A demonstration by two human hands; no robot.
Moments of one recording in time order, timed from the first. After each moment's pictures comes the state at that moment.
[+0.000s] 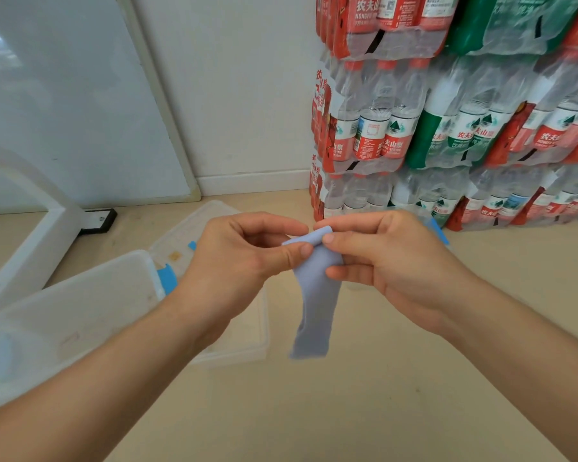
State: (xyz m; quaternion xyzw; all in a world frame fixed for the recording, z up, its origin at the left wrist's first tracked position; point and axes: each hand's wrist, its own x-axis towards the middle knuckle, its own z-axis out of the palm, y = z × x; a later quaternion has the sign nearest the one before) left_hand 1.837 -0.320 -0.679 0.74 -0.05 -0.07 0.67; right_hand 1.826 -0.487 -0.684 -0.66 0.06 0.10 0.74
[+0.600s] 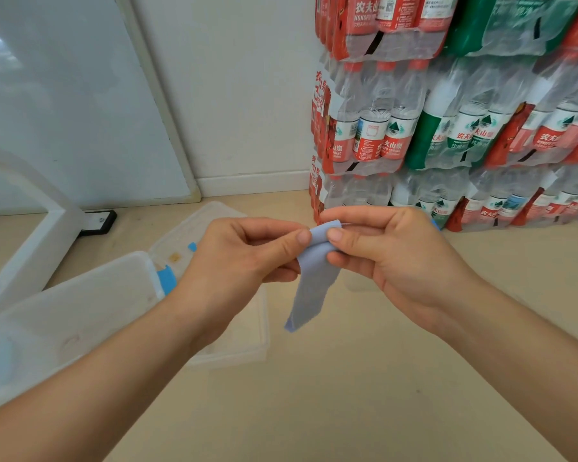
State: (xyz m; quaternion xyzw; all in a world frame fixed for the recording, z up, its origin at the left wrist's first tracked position) left_hand 1.836 -0.319 -0.678 0.73 -0.06 -0.12 0.67; right_hand 1.826 -0.487 -0.684 -0.62 0.06 0.06 0.78
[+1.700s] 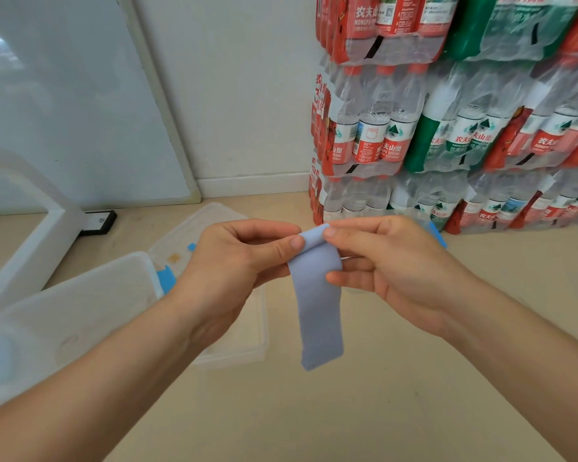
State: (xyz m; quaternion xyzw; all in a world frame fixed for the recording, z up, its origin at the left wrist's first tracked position) left_hand 1.844 -0.317 -0.687 0.65 0.02 -0.12 0.75; right_hand 1.825 -0.488 -0.681 -0.65 0.06 0.13 0.75
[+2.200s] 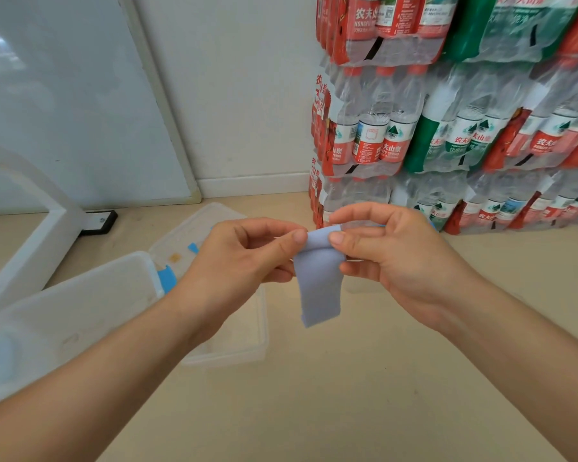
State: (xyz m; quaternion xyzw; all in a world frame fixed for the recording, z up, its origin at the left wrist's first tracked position) left_hand 1.839 -0.316 -0.683 0.75 -0.05 -0.10 0.65; right_hand 1.827 -0.492 -0.683 -0.67 0.06 0.06 0.73
